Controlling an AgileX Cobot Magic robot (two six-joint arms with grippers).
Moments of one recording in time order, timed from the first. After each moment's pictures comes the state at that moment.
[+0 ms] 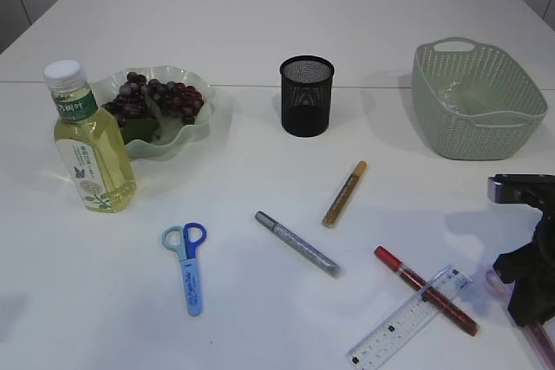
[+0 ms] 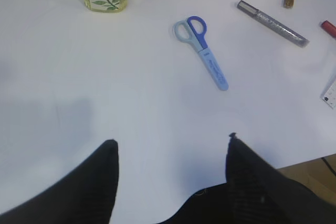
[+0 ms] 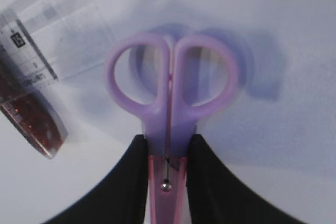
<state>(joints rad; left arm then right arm) -0.22 0.78 -0.73 -0.22 0.96 -0.02 -0.06 1.79 -0.83 0.24 0.80 -0.41</state>
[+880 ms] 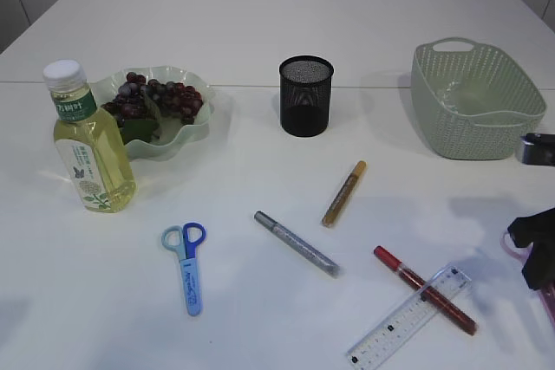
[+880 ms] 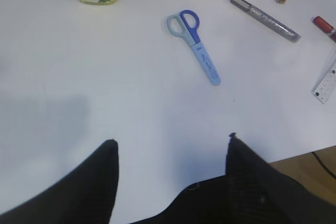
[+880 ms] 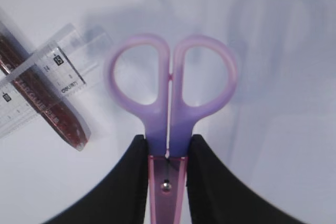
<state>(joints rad) -0.22 0.78 -0.73 -0.24 0.98 -0.02 -0.06 1.62 -0.82 0.22 0.81 -0.26</state>
